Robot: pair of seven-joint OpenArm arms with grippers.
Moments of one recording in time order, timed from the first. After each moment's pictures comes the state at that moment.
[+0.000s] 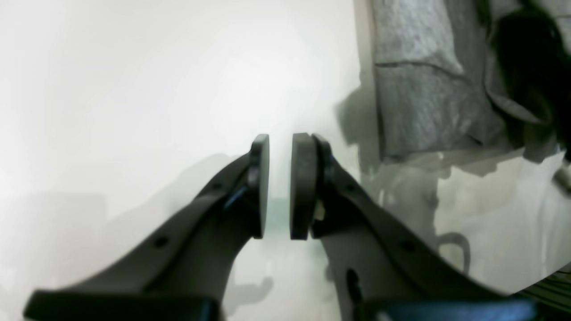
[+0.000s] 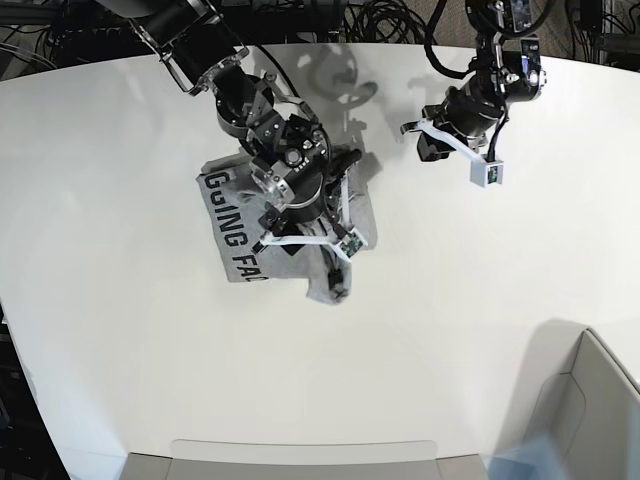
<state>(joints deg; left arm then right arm) 21.5 -4.6 -10.3 111.9 -32.2 -2.2 56.8 10.0 1.9 -37.7 94.6 -13.3 6.6 -65.6</state>
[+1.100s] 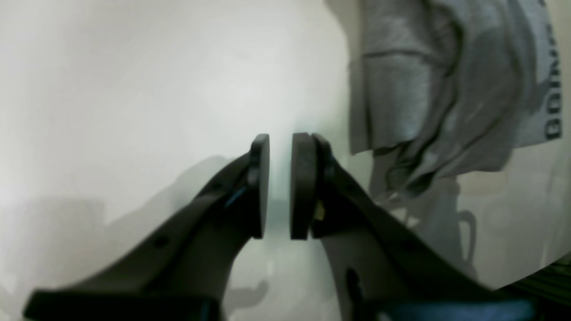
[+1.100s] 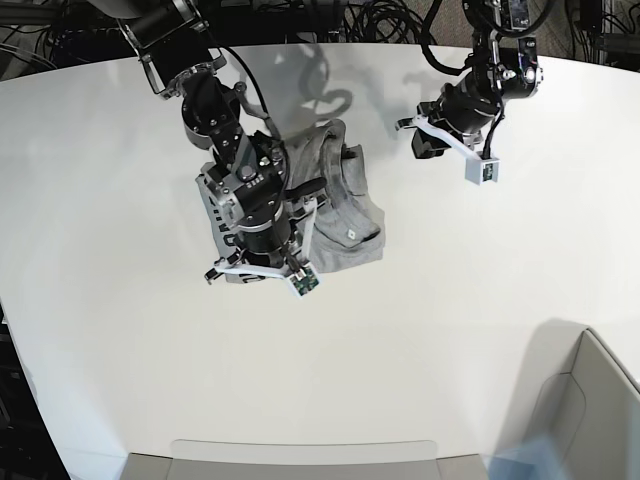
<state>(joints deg) 22.3 -4.4 -8.4 114.4 -32.2 -2.2 56.8 10.1 5.5 -27.3 101.4 -12.8 7.0 -59.2</state>
